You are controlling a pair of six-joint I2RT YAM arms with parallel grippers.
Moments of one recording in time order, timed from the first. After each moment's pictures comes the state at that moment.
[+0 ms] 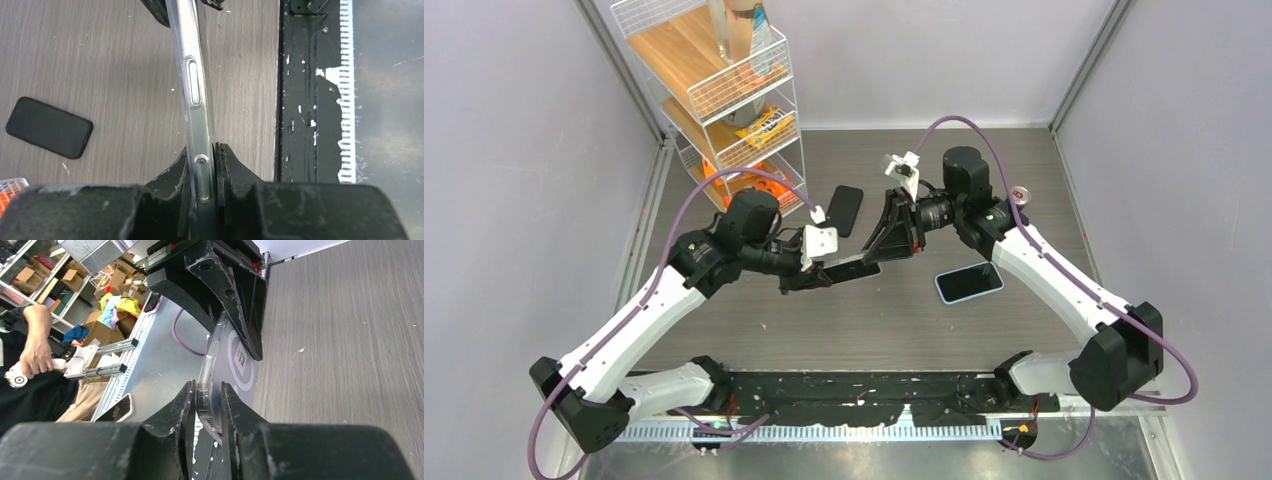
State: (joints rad) left arm -0.70 1.08 1.17 -0.79 0.67 0.53; right arm 0.52 1.31 1.14 -0.11 -1.32 0.22
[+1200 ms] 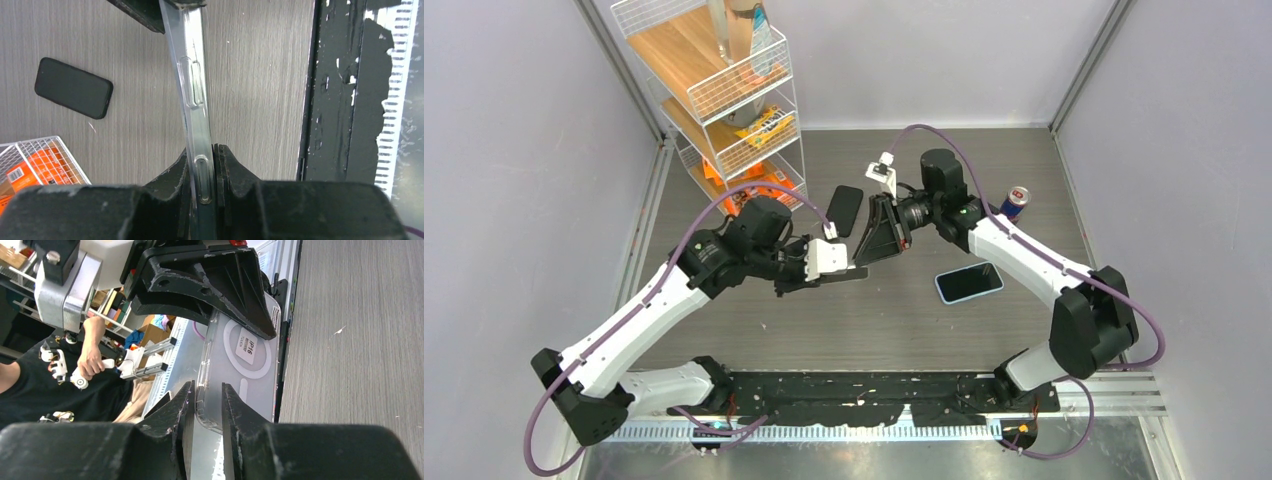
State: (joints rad) left arm -0.77 1.11 1.22 -0.93 0.42 0.64; right arm 0.53 1.47 1.11 0.05 -1.42 0.44
